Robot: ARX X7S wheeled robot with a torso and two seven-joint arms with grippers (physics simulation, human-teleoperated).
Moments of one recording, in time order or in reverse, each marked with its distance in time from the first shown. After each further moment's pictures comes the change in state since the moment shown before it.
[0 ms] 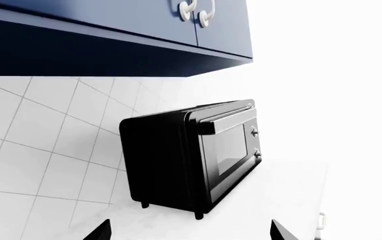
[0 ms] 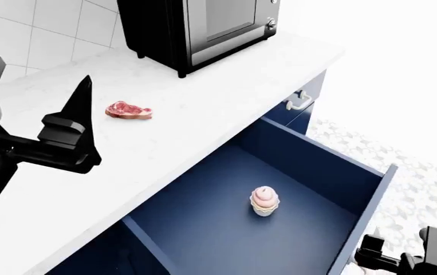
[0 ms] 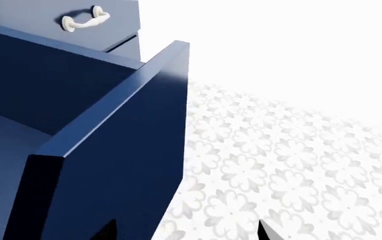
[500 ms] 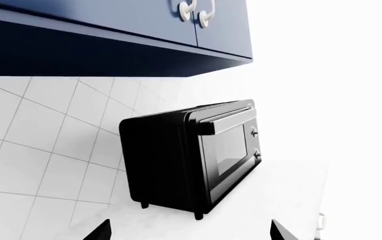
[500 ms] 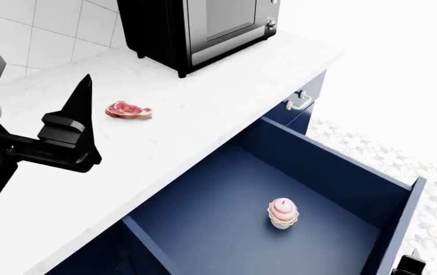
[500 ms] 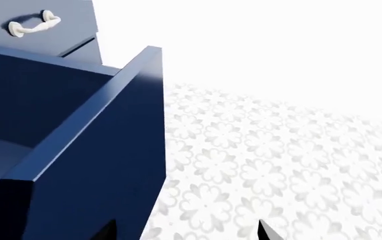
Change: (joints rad) left arm -0.009 0.007 -0.002 -0.004 -0.004 -0.010 -0.001; right arm -0.148 0.143 -0.036 -0.077 -0.004 -0.220 0.060
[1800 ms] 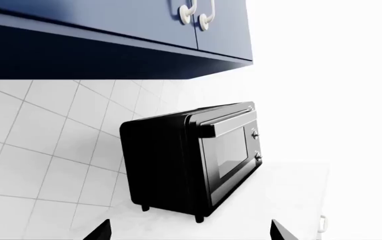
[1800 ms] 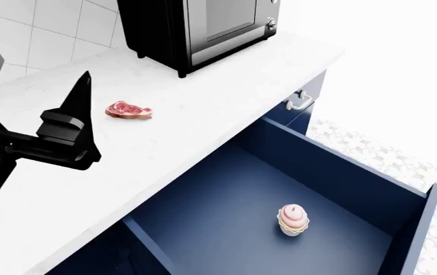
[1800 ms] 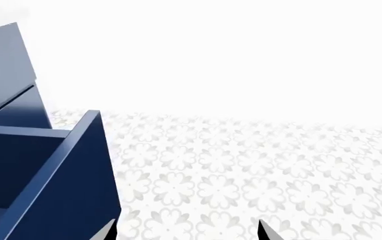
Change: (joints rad) left arm -0.024 0.016 -0.009 -0.004 -0.010 -0.028 -0.007; right arm 0.320 0.264 -0.553 -0.238 -0.218 -0.328 0.350
